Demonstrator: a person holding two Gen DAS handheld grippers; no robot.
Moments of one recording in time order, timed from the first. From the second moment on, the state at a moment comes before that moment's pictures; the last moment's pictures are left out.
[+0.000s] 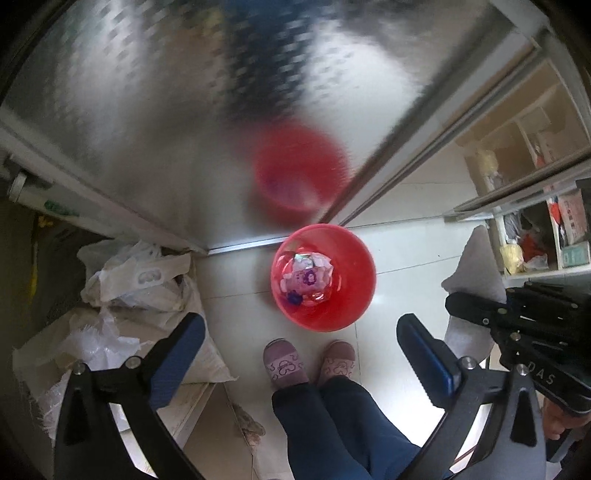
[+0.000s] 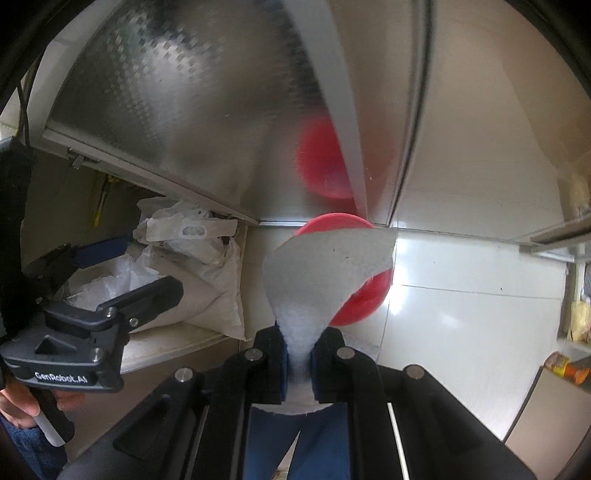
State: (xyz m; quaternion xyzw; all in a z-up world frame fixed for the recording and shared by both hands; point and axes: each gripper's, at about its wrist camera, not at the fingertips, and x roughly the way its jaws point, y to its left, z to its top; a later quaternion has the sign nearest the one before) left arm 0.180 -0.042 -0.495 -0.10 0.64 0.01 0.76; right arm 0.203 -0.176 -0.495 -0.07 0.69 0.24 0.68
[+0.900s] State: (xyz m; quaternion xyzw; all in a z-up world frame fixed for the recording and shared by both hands) left arm 0.160 -0.033 -0.447 -0.09 0.63 0.01 0.78; right arm 0.189 -0.171 -0.460 -0.10 0.68 0.21 0.70
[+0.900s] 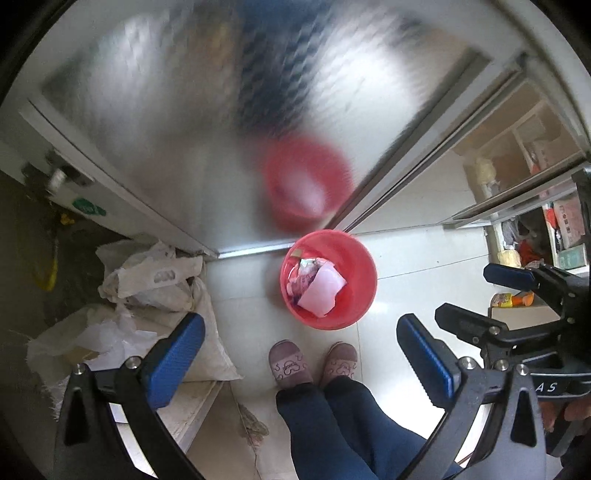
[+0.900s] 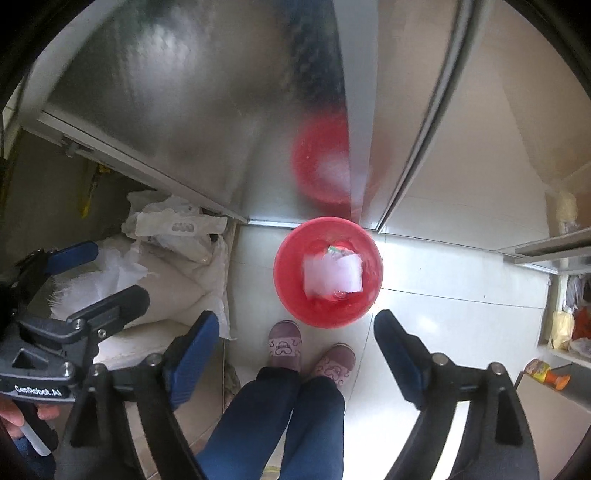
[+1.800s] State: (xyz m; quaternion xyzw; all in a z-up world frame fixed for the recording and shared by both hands) left arm 0.147 -0.067 -0.197 -0.03 0.53 -0.01 0.85; right arm 0.173 -0.199 -0.230 -0.07 0.59 0.18 0.78
